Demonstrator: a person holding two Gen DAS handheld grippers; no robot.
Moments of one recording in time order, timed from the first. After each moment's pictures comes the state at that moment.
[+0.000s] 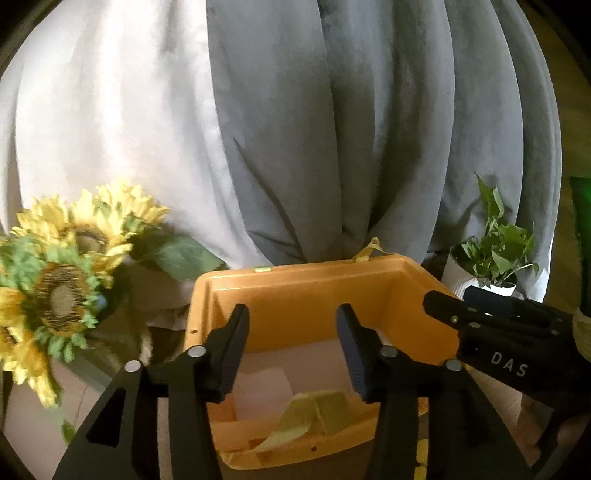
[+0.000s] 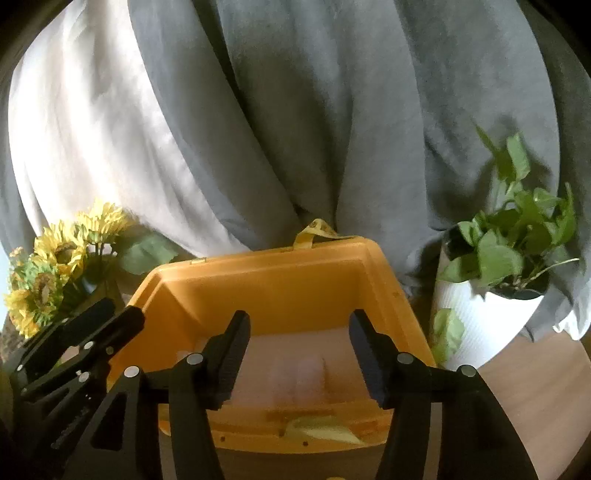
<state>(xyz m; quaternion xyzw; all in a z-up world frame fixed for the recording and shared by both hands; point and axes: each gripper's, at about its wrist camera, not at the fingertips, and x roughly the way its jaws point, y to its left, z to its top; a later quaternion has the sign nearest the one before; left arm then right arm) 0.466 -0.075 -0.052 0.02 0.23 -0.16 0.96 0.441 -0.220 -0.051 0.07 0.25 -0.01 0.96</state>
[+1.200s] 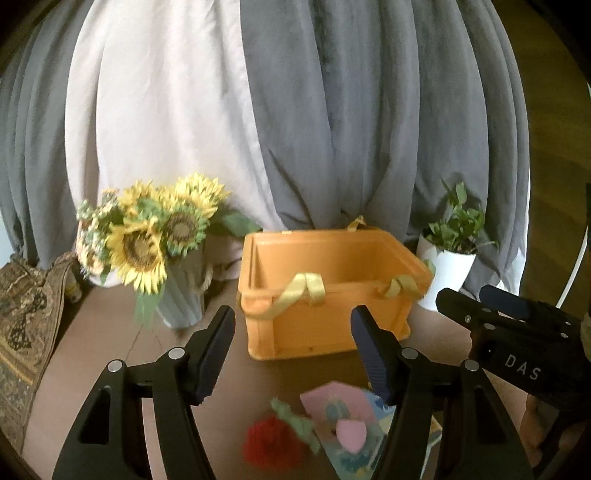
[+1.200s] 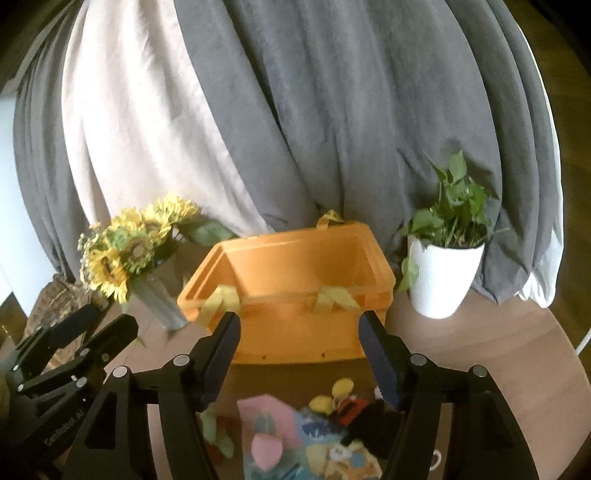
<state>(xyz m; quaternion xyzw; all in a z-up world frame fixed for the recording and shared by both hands) 0.296 -0.040 -0.023 0.01 0.24 -0.10 0.96 0.276 -0.201 -0.027 0.07 0.23 0.02 0.97</state>
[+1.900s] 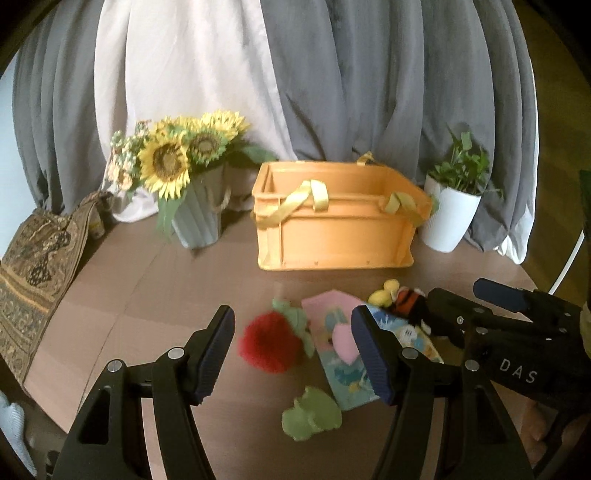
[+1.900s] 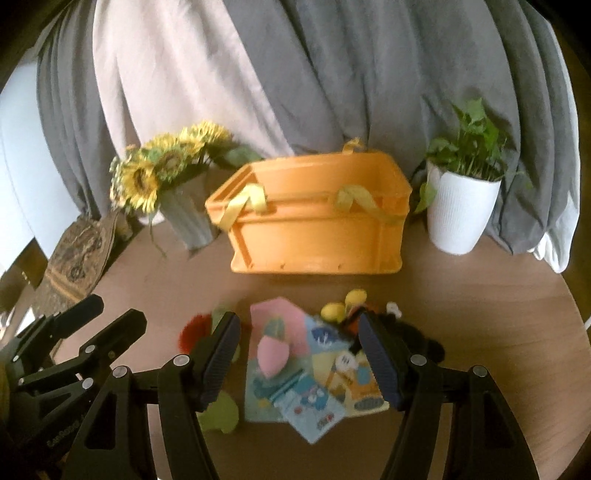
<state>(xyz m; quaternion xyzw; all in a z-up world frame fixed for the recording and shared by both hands) 0.223 -0.049 -0.073 0.01 0.32 -0.05 0.94 0.227 -0.201 -0.080 0.04 0.32 0.09 0.94</state>
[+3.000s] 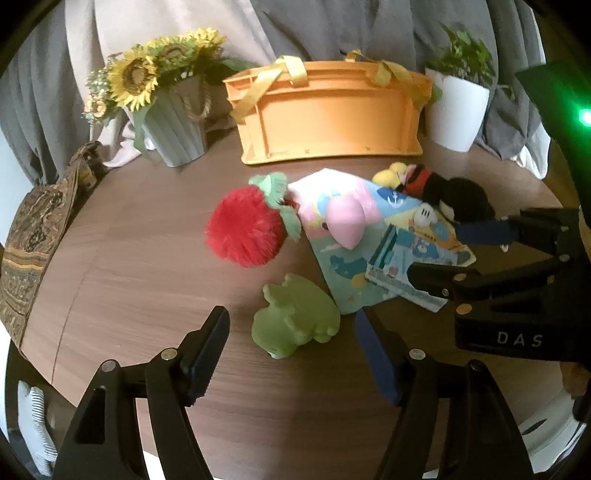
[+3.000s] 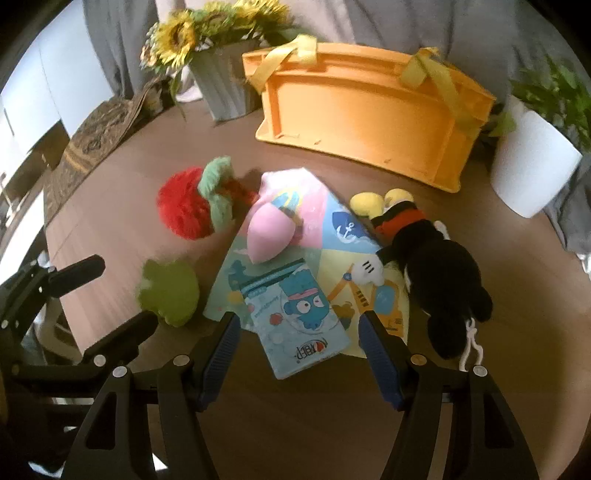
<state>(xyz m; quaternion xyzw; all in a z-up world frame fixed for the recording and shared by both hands) 0.208 -0.084 -0.172 0.07 0.43 -0.03 0.90 0.245 -0.194 -0.175 -0.09 0.45 0.19 0.87</state>
